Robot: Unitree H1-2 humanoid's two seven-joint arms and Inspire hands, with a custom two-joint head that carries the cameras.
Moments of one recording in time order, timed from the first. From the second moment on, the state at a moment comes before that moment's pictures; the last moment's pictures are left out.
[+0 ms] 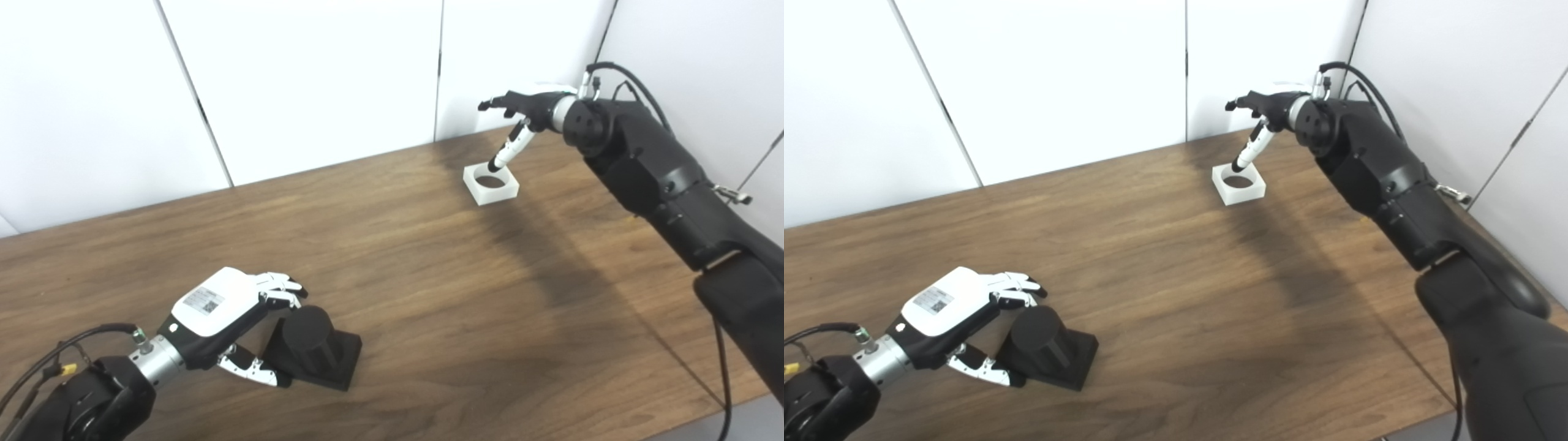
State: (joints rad) left arm -0.42 0.55 -0.60 0.12 0.70 -0.46 -0.16; right arm -0.71 -0.71 0.29 0.29 -0.66 0.39 0.55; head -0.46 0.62
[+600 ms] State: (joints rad) left arm -0.40 0.55 -0.56 0.10 0.69 -0.46 -0.21; right arm -0.78 -0.71 0.35 0.34 -0.59 0.44 0.78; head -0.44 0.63
